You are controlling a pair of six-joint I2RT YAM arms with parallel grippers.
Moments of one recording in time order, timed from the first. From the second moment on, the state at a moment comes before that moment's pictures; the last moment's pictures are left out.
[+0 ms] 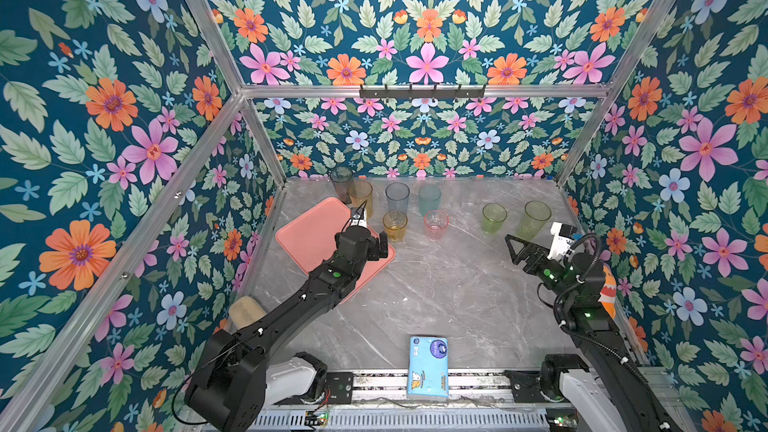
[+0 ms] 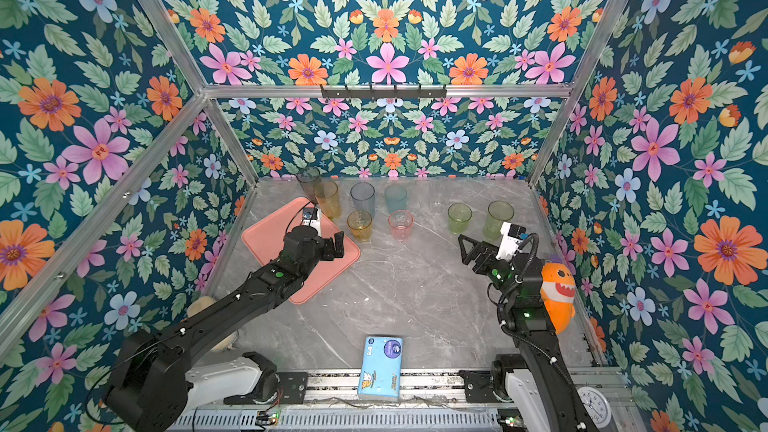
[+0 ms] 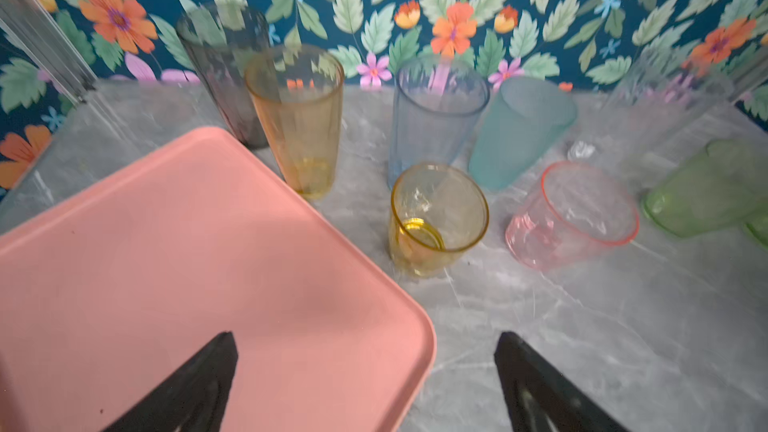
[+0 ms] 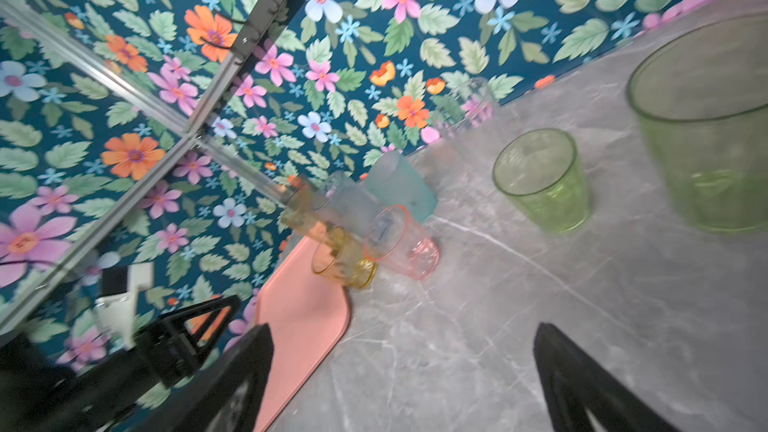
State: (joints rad) left arm -0.55 1.21 0.73 -0.07 -0.31 -0.29; right arm 0.03 0.70 0.43 0.11 -0.45 0.66
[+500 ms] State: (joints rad) left arm -0.54 1.36 0.74 -0.41 -0.17 -0.38; right arm 0.17 0.76 0.45 0.09 -0.52 0.68
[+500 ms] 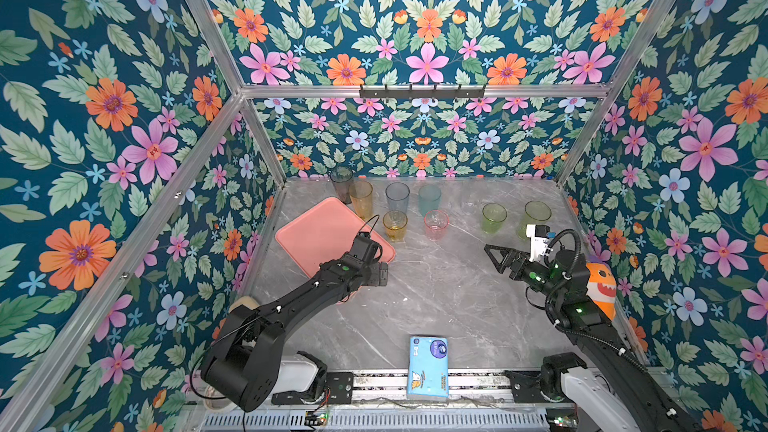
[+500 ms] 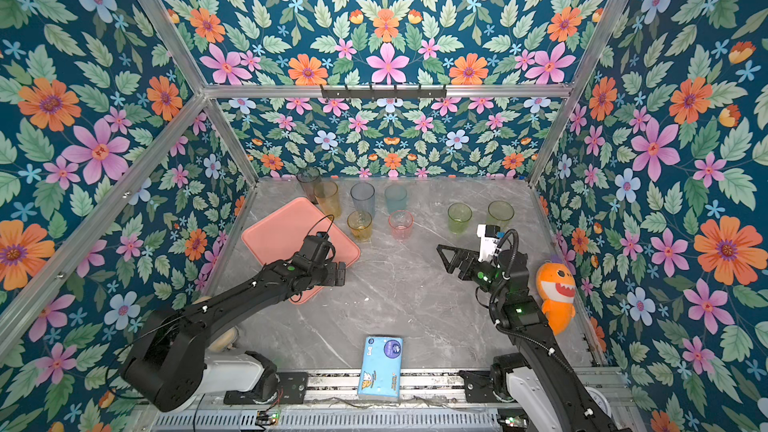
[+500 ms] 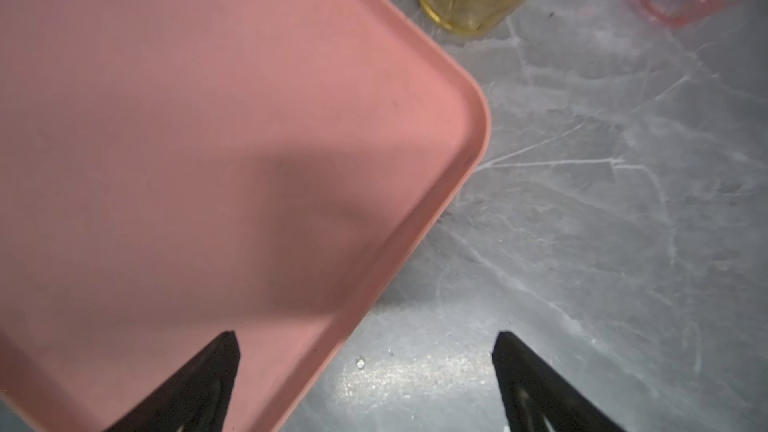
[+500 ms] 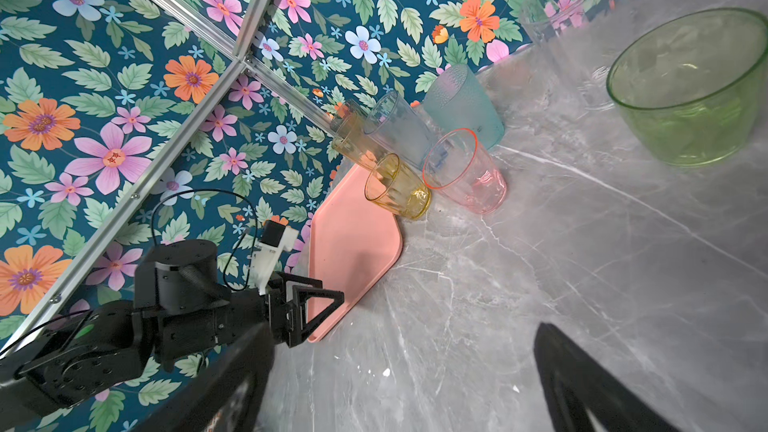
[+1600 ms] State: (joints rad) left arm -0.55 1.44 0.62 -0.16 0.11 -0.50; right arm 0.18 0.80 0.58 -0.16 -0.42 0.63
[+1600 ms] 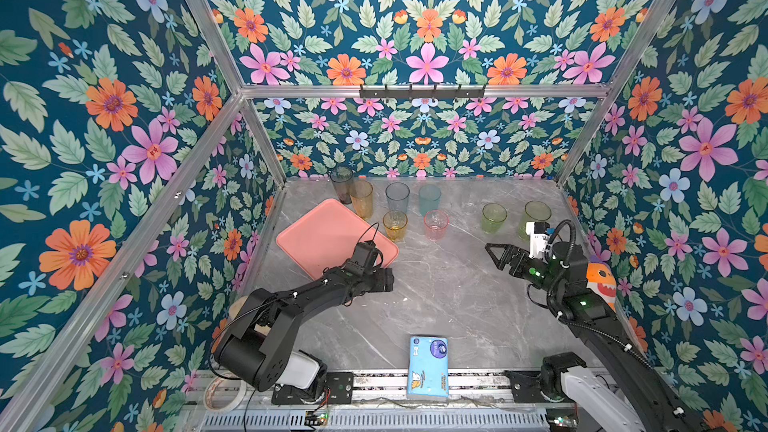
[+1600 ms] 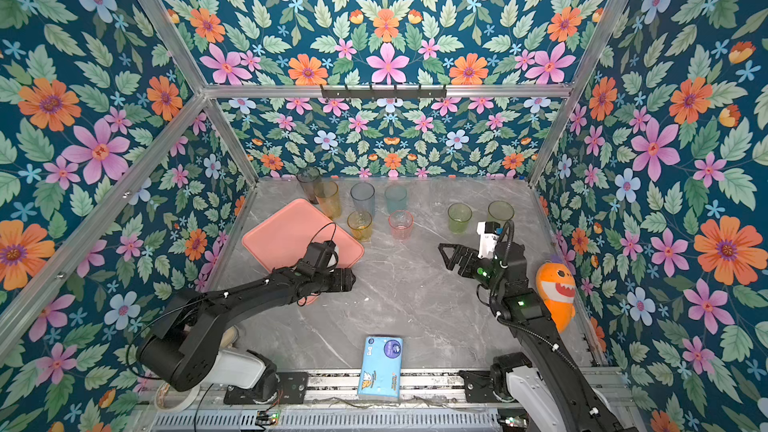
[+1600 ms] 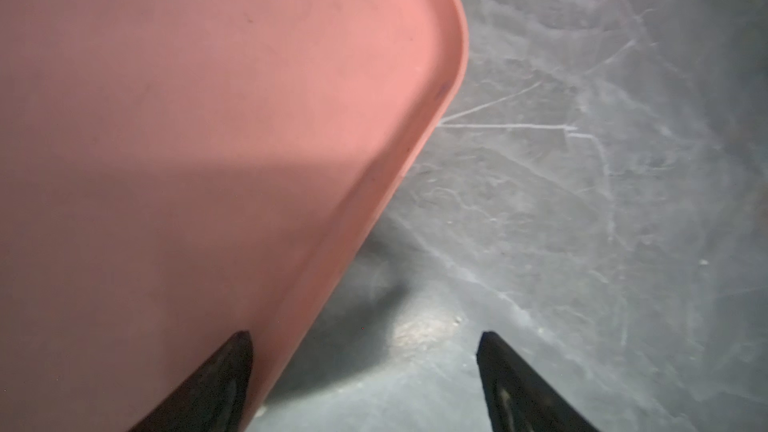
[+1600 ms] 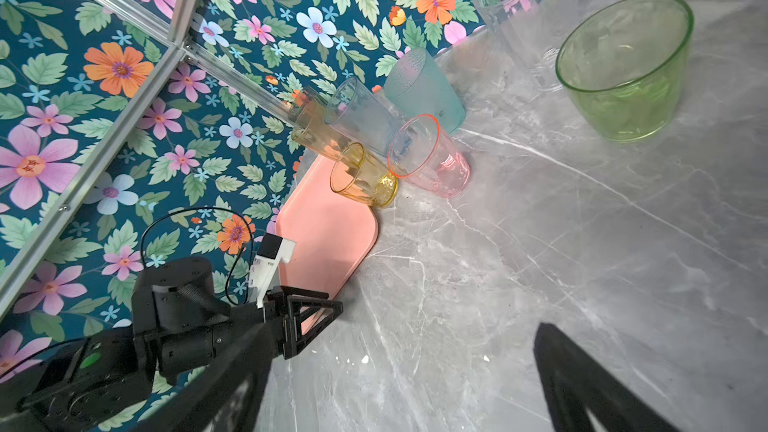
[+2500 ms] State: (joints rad) left arm -0.77 1.48 0.64 -0.07 0.33 -0.76; right arm 0.18 0.86 0.60 -0.23 -0.40 0.64
